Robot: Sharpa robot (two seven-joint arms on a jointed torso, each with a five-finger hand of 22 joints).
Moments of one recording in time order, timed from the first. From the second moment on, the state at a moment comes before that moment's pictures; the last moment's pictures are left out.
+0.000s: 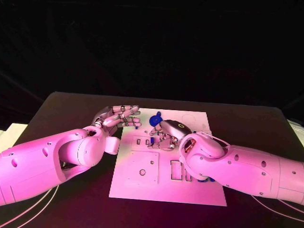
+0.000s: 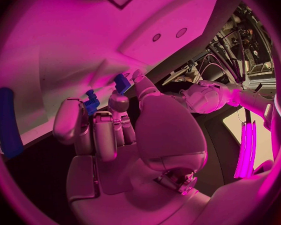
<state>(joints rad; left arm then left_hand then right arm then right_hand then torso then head) 1.14 -0.84 0.00 1.58 0.07 -0.36 0.35 1.45 -0.05 0.11 0.11 0.14 1.03 0.19 0.07 0.07 1.15 0.13 0.07 0.07 1.26 0.07 0.19 0.32 0.17 1.19 0.16 0.32 0.19 1.07 -0.62 -0.02 1.54 -1.53 -0.47 -0.34 1.25 -0.09 0.06 0.03 0.17 1.02 0.14 0.08 0.07 1.24 0.05 0.99 1.07 1.47 -0.02 1.50 1.31 0.08 1.32 0.09 1.32 1.07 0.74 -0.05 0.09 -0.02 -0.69</state>
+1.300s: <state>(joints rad) 1.27 -0.69 0.00 1.42 -0.84 -0.02 -0.49 1.17 -0.02 -0.08 0.29 0.06 1.07 0.06 0.41 0.37 1.36 -0.02 1.14 1.08 1.47 -0.08 1.57 1.31 0.05 1.47 0.04 1.45 1.31 1.27 -0.99 0.00 1.66 -0.71 -0.53 0.11 1.33 -0.02 -0.02 0.06 0.21 1.00 0.14 0.11 0.07 1.21 0.05 0.95 1.00 1.46 -0.02 1.42 1.31 0.10 1.27 0.09 1.24 0.95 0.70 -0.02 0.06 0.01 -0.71</state>
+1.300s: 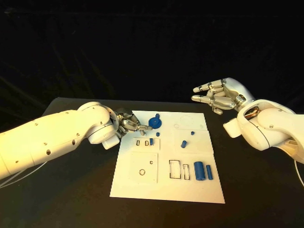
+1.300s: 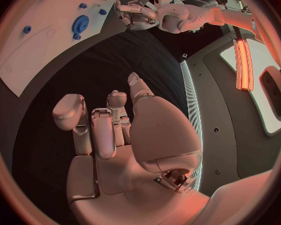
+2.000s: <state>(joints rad) 1.29 -0.53 0.00 1.29 -1.06 0.21 -0.67 1.13 0.02 -0.19 0.29 0.05 1.00 0.04 0.56 0.57 1.37 -0.03 1.24 1.21 1.47 -0.08 1.57 1.31 0.04 1.47 0.03 1.48 1.31 1.28 -0.98 0.00 1.62 -0.66 -0.50 0.07 1.33 -0.02 -0.04 0.06 0.24 1.00 0.14 0.11 0.07 1.21 0.06 0.95 0.99 1.46 -0.02 1.41 1.31 0.12 1.27 0.08 1.22 0.93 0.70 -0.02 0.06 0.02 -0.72</state>
